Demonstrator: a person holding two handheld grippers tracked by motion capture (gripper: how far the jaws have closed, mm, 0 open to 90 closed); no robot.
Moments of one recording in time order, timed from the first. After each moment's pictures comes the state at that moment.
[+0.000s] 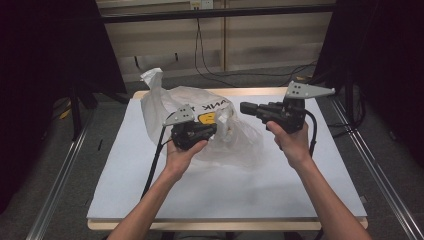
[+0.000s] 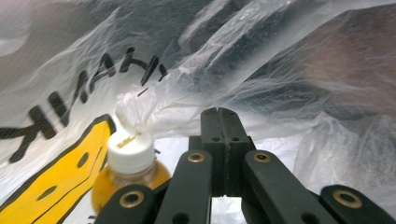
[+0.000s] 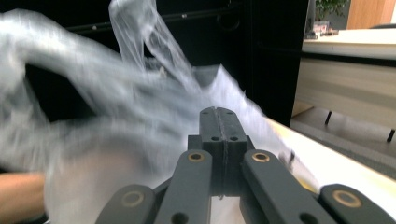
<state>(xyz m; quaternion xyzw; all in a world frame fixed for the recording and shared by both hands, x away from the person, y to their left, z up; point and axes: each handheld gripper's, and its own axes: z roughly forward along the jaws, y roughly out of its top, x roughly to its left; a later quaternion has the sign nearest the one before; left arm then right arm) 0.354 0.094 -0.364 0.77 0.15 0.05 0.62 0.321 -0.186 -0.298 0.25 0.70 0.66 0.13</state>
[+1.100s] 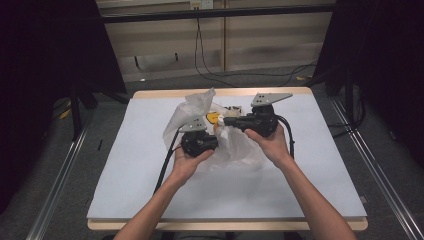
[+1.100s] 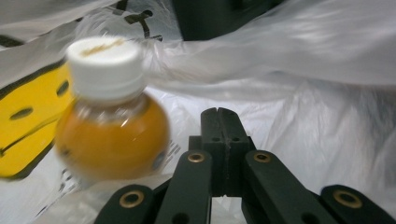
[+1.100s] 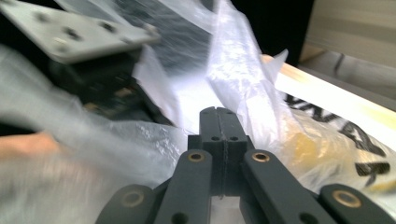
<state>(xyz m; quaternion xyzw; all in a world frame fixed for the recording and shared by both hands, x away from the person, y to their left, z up) 0.364 0.086 -0.411 0.80 0.18 0.03 0.56 0.363 -0.150 -0.361 0.28 0.77 0.56 0.09</state>
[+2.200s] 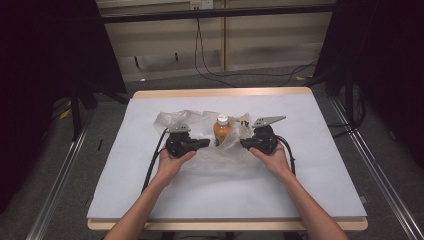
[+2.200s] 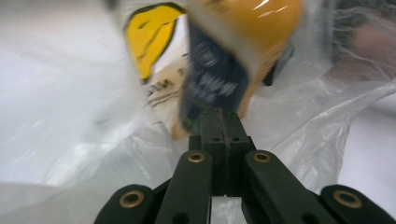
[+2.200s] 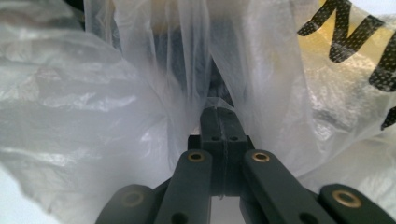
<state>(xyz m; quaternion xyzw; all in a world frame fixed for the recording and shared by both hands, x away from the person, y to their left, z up) 0.395 0.134 -0.456 0.83 0.23 0.03 0.50 0.372 -0.172 -0.463 0.34 0.80 0.49 0.05</state>
